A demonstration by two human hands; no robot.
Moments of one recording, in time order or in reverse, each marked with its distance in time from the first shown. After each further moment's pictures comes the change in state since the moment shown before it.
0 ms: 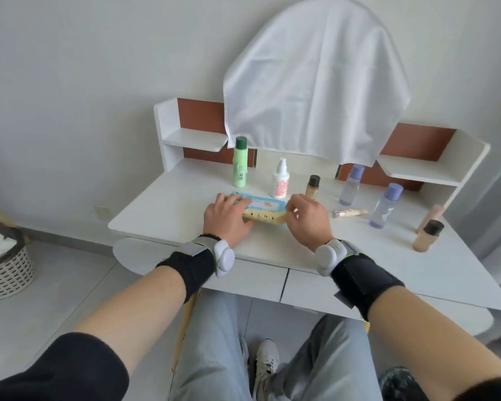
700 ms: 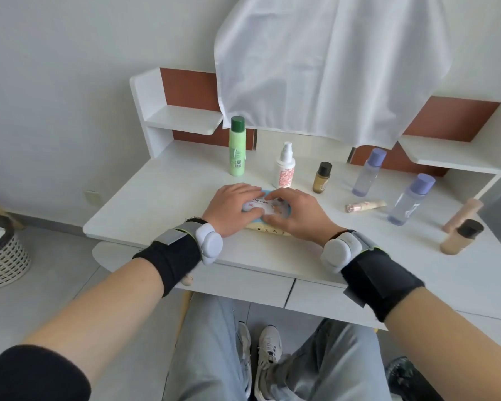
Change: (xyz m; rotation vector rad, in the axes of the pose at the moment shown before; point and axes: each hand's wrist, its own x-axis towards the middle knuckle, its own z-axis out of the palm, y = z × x) left_hand 0.046 -0.020 0.027 -0.358 -0.172 0.231; right_hand 0.029 0.015 0.027 0.152 -0.337 -0.047
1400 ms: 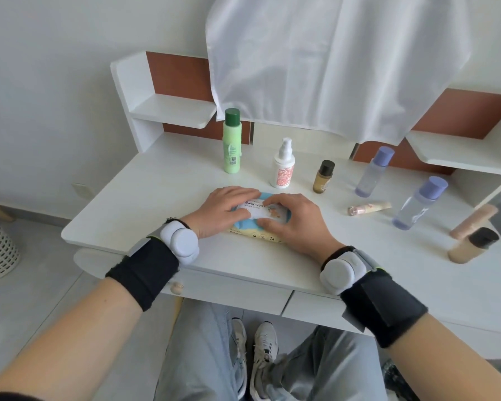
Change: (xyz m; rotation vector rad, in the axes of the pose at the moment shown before) left_hand 0.009 -0.020 -0.002 -0.232 -0.230 -0.057; right_hand -0.005 -0.002 0.010 0.052 0.108 0.126
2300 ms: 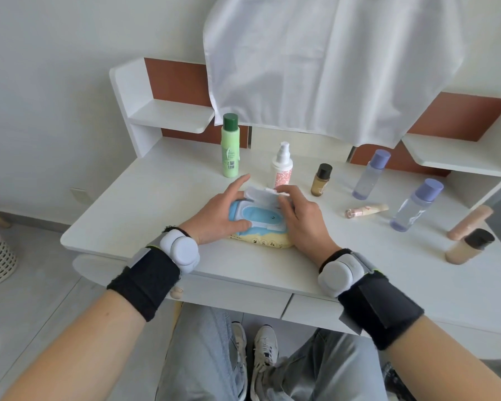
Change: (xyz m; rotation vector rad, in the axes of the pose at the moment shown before) left_hand -0.012 0.013 -0.004 -0.264 0.006 -0.090; right_hand 0.003 0.001 -0.001 0.188 0.067 0.145
